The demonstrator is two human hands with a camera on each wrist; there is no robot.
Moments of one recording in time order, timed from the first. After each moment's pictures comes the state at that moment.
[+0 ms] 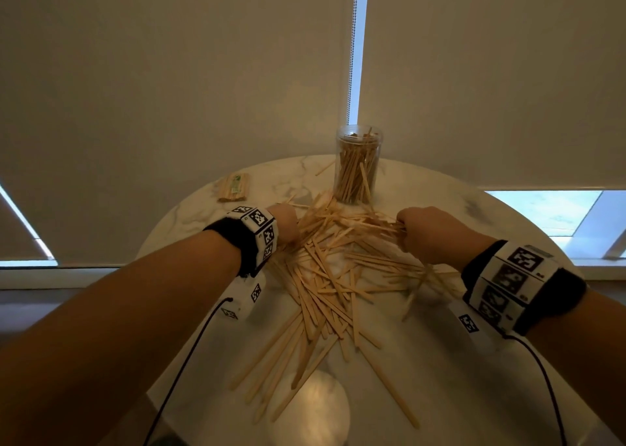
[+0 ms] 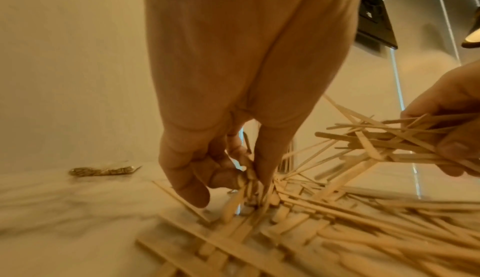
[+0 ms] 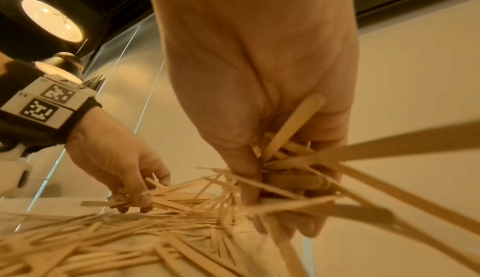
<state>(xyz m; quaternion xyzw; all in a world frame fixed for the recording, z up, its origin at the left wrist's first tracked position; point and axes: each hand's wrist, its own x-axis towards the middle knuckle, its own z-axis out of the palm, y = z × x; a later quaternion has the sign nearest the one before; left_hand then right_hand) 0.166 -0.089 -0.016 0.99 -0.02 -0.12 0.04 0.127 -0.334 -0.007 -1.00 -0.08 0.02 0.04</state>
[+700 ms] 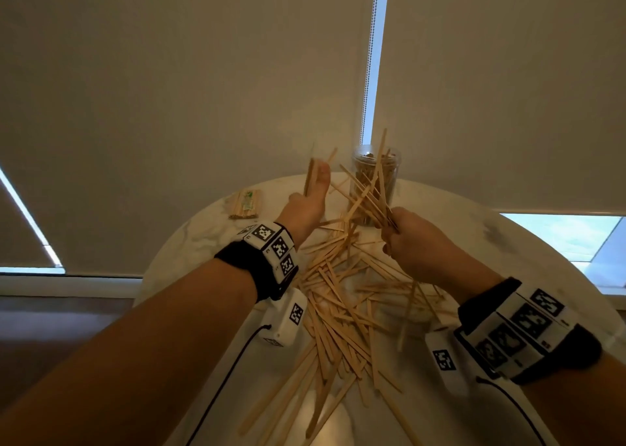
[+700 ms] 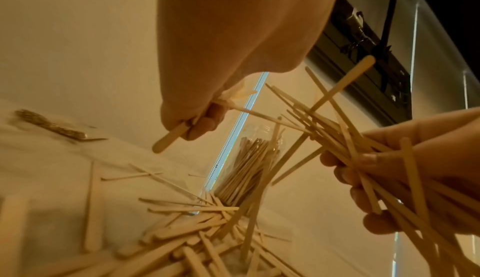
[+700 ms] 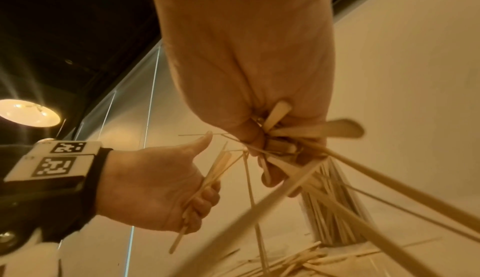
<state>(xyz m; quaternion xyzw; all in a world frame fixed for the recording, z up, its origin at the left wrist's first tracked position) 0.164 -0.104 0.011 0.84 0.11 0.01 0.53 0.136 -0.288 0.001 -0.94 -0.08 -0.03 0.33</state>
